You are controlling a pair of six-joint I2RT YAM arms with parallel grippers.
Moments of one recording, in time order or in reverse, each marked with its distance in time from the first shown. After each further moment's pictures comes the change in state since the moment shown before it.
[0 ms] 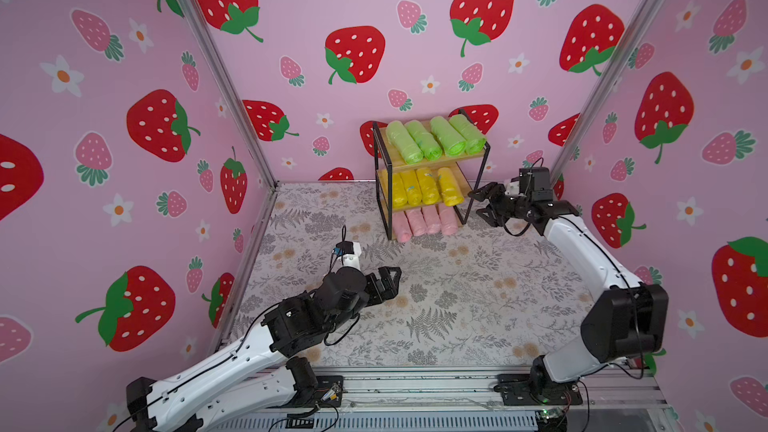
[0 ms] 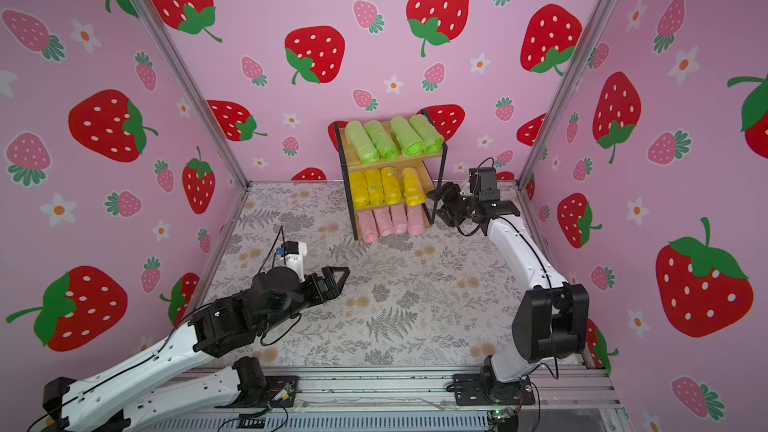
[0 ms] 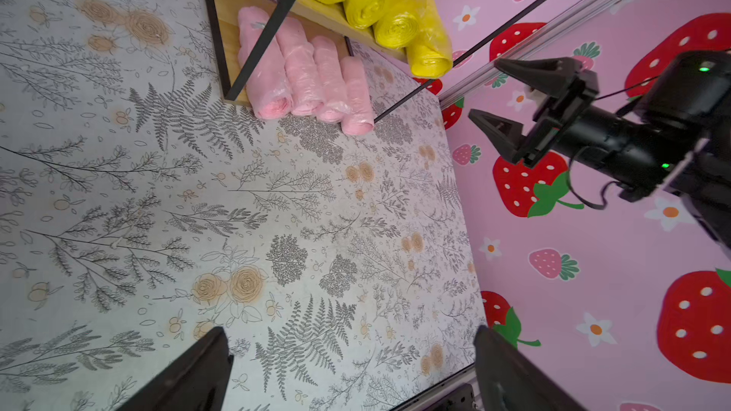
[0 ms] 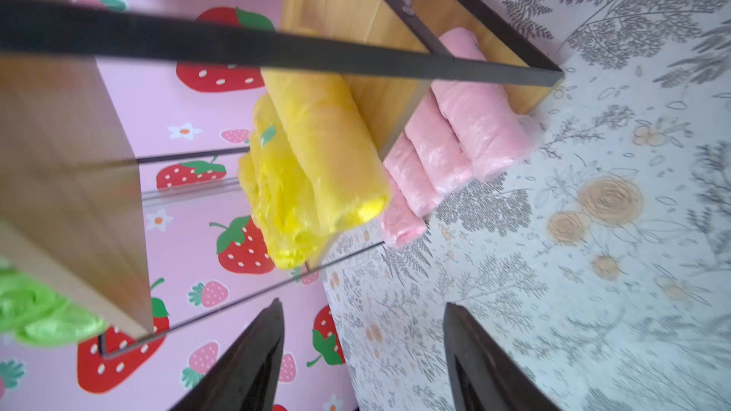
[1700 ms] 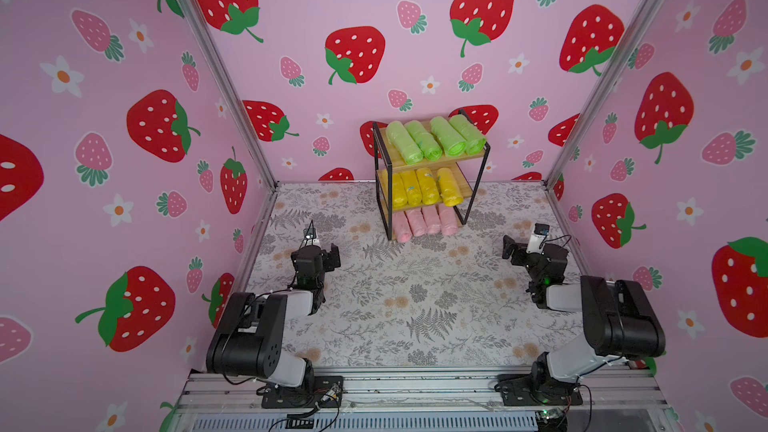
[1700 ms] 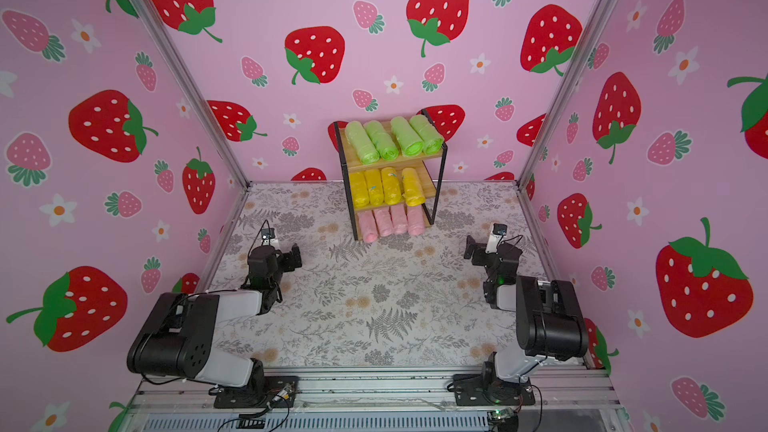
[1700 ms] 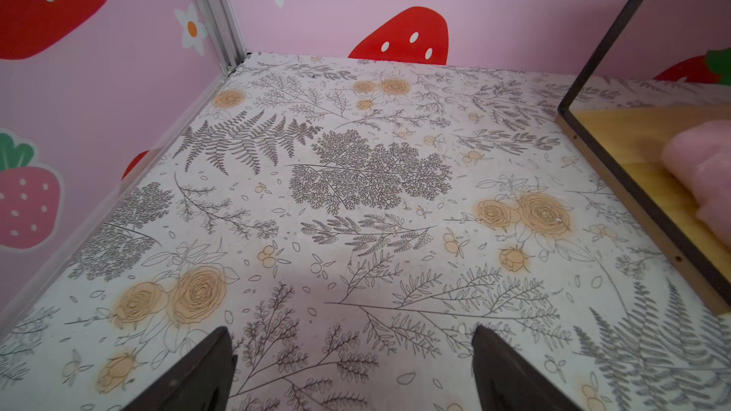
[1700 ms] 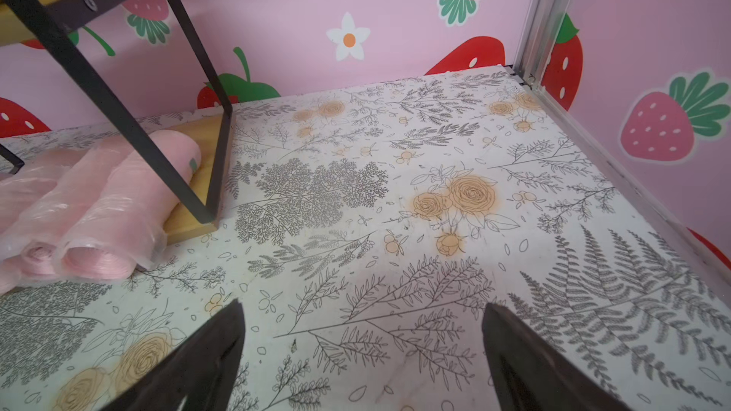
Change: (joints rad) left arm 0.891 0.713 -0.451 1.250 0.079 0.911; right arm -0.279 0.115 -0.922 1.388 0.368 -0.907
